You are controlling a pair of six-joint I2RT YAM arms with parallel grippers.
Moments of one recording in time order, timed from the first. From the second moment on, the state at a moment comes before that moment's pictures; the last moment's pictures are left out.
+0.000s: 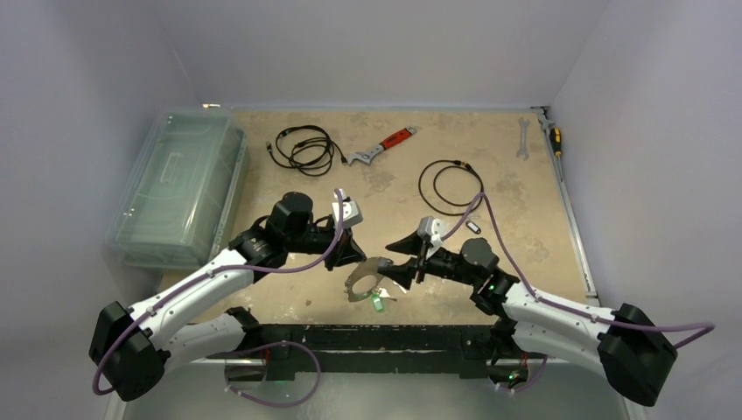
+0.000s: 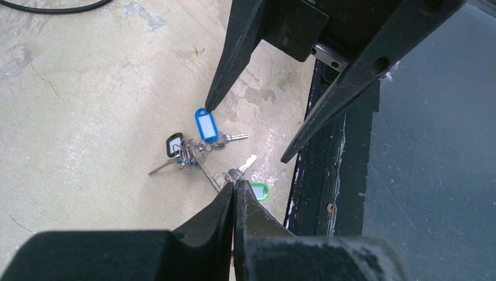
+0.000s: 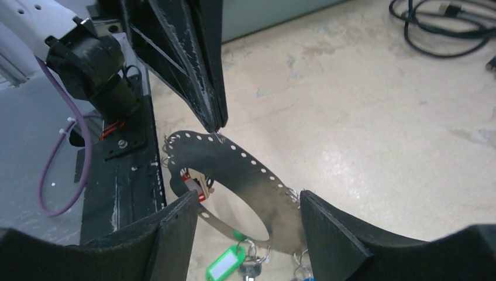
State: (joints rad) left arm -0.71 1.02 0.71 -0.20 0.65 0.01; right arm 0.83 0.90 0.27 0.57 -0.41 0.15
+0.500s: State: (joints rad) left arm -0.71 1.03 0.71 -0.19 0.65 -0.02; right arm 0.88 1.16 0.24 1.05 -0.49 0.13
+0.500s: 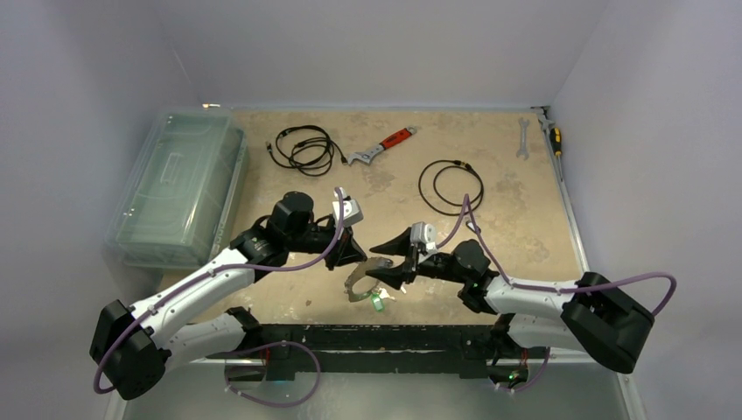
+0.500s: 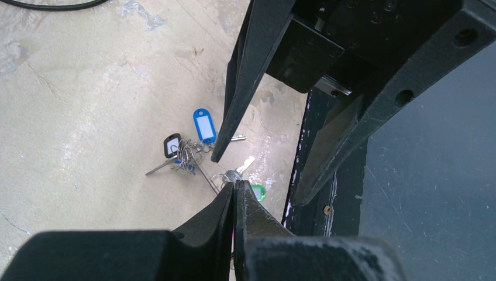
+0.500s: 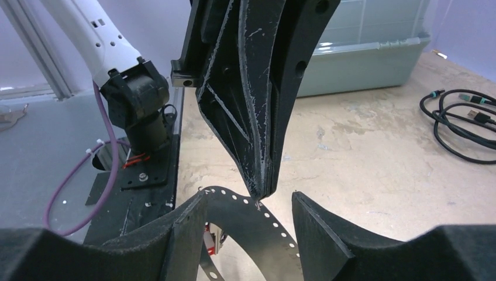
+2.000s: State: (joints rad) left arm -0.70 1.03 0.71 -0.20 0.64 -0.05; right arm 0.91 1.37 0.28 1.17 -0.51 0.10
